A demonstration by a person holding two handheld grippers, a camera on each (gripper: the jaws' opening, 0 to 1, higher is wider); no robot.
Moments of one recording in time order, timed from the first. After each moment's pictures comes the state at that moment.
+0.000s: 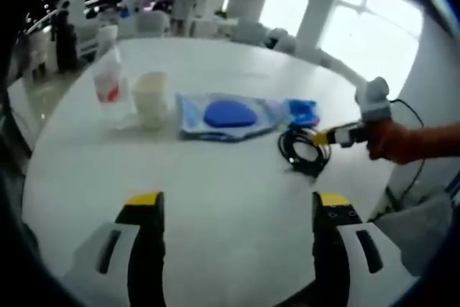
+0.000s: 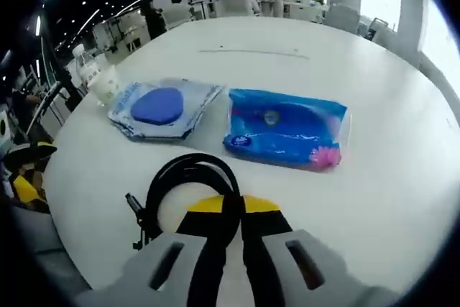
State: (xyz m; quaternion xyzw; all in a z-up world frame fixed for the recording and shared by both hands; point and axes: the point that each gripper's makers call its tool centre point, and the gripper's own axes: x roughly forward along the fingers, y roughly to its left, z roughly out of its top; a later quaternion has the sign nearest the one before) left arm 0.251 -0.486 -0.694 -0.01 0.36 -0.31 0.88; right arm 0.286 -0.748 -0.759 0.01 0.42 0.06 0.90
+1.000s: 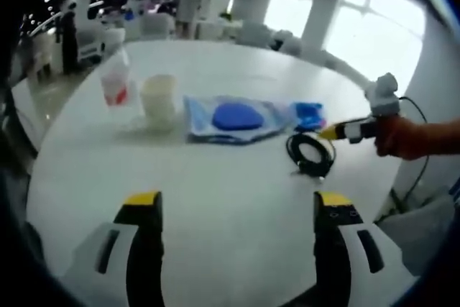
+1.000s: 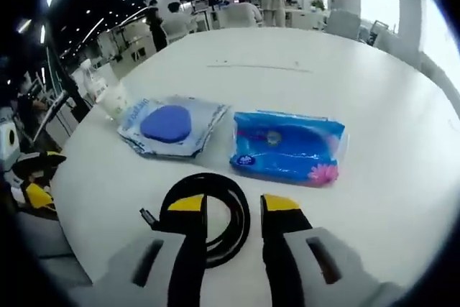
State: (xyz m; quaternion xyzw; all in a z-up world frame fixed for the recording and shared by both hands) left arm 0.257 -0.477 -0.692 -0.01 0.36 -0.29 0.89; right arm 0.294 -0.744 -0.727 0.02 0.39 0.08 0.92
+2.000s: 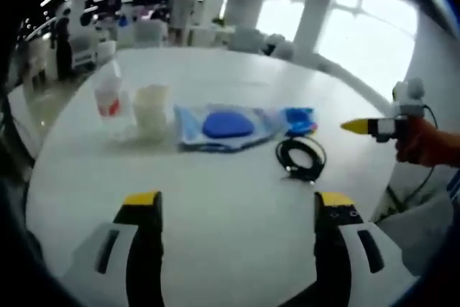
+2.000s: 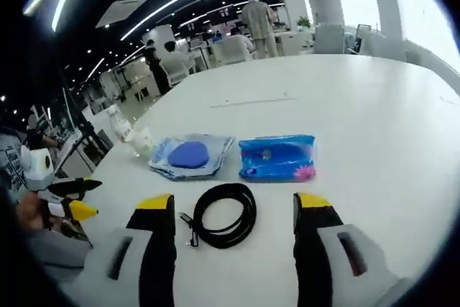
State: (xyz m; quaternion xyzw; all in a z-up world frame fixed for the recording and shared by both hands) left arm 0.252 -0.487 -0.679 -0.01 0.34 -0.31 0.89; right arm 0.238 -0.754 -0.663 0.10 0.30 0.06 0.95
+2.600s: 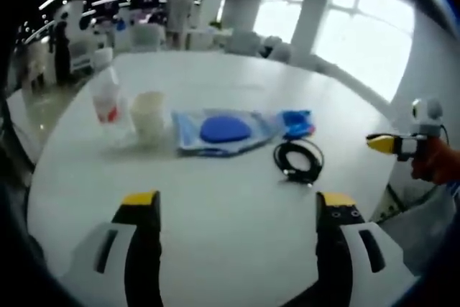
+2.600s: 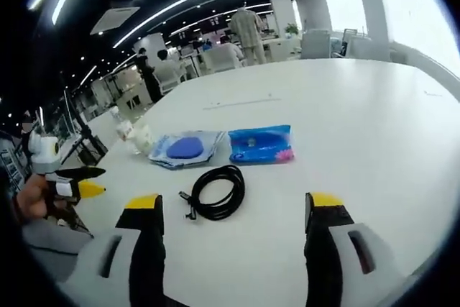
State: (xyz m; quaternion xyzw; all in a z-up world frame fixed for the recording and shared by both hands) left arm 0.252 -0.487 -0.673 0.00 0.33 -0.32 0.89; right arm 0.182 -0.755 -0.655 0.10 0.28 0.03 0.95
